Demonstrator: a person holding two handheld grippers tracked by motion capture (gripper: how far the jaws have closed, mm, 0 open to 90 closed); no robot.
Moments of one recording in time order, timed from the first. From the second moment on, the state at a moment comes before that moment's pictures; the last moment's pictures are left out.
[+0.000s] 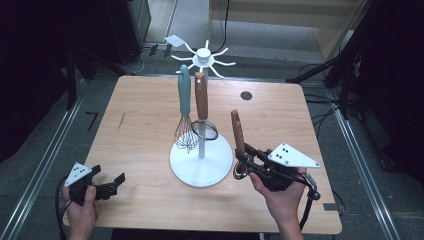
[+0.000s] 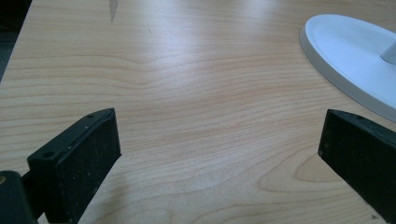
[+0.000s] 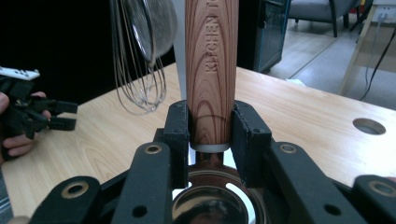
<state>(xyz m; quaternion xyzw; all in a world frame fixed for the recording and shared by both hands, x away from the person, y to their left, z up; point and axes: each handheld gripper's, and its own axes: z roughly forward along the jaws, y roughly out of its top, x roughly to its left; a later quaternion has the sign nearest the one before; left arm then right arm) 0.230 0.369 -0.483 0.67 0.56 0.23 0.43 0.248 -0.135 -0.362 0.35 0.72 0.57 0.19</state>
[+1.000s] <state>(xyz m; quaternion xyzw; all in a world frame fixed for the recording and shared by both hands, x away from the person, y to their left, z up) 0.230 0.366 -0.483 0.68 0.55 0.24 0.42 0.247 -0.116 -0.325 0.31 0.69 0.62 0.21</state>
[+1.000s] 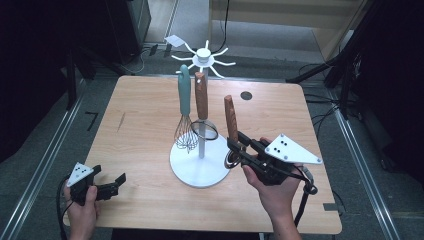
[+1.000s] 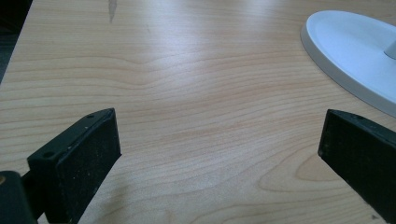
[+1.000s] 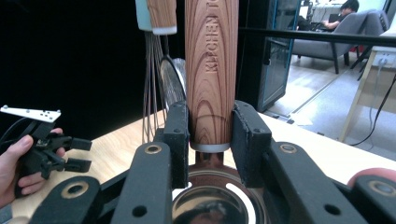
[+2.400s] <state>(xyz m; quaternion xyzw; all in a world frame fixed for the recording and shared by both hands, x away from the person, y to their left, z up) 0.230 0.365 -0.483 0.68 0.55 0.24 0.42 0.247 -0.104 -0.288 0.30 0.65 0.65 0.24</state>
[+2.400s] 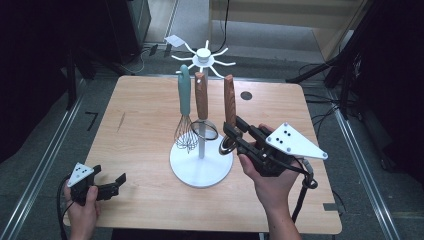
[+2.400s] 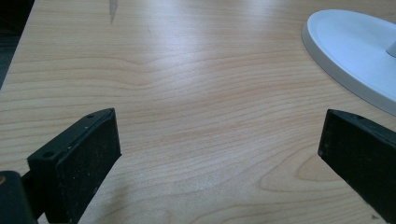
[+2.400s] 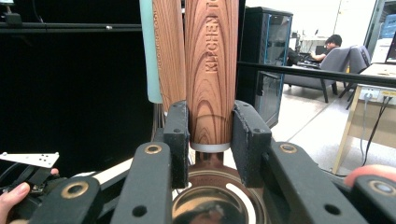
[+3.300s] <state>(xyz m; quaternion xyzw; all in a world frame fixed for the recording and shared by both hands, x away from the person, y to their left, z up) 0.230 0.365 -0.483 0.68 0.55 0.24 0.42 0.259 -0.094 -0.291 0.30 0.65 0.66 0.23</state>
